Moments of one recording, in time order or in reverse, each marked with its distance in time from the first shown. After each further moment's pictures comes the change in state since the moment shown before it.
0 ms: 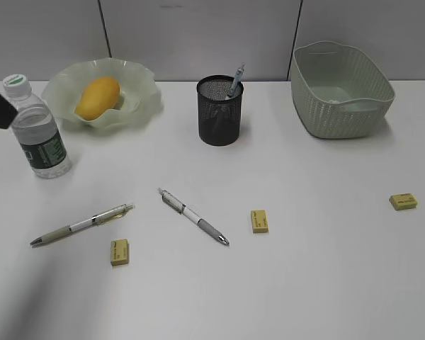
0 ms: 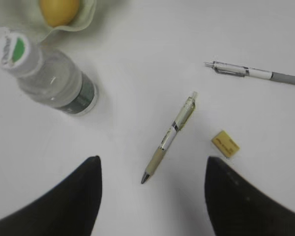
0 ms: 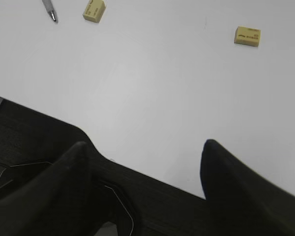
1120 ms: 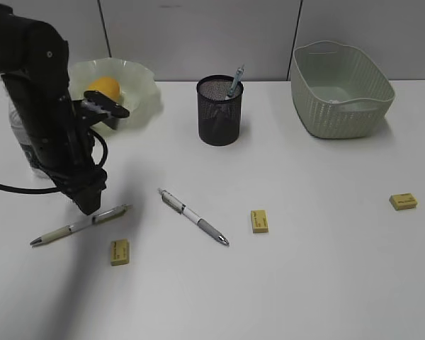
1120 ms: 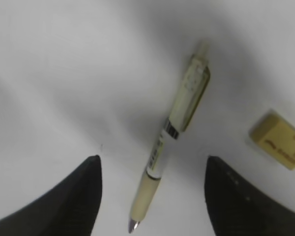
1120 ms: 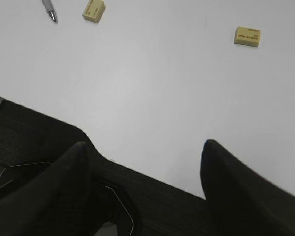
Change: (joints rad) left arm -0.134 0.713 -0.219 0.127 0.047 0.027; right arm 0.000 0.000 0.000 0.000 0.000 0.000
